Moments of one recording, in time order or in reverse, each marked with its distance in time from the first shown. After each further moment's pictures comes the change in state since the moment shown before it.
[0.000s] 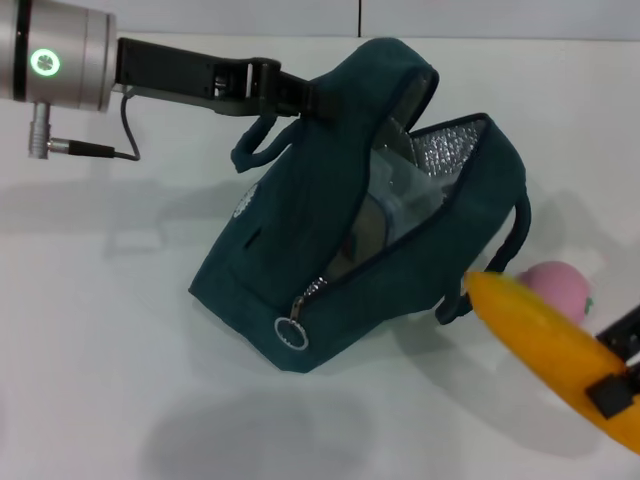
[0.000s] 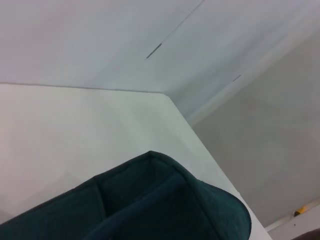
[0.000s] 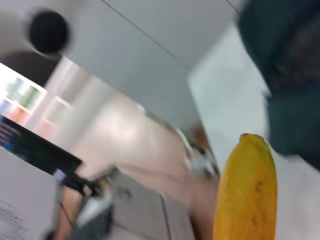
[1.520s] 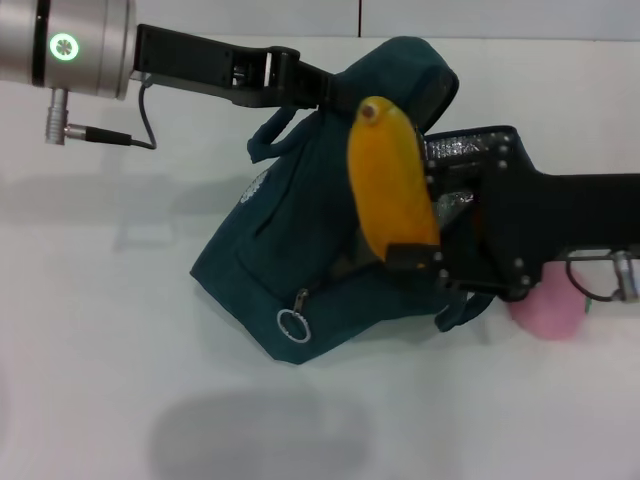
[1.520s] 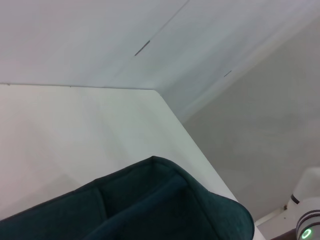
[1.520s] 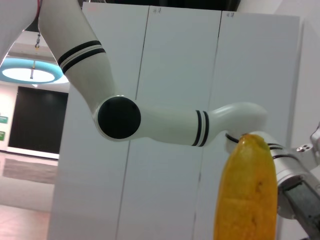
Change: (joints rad) left arm -0.047 0.009 0.005 -0.051 -0.007 -0.002 0.005; right arm -0.071 0.166 -0.118 0.209 0.532 0.337 -1.143
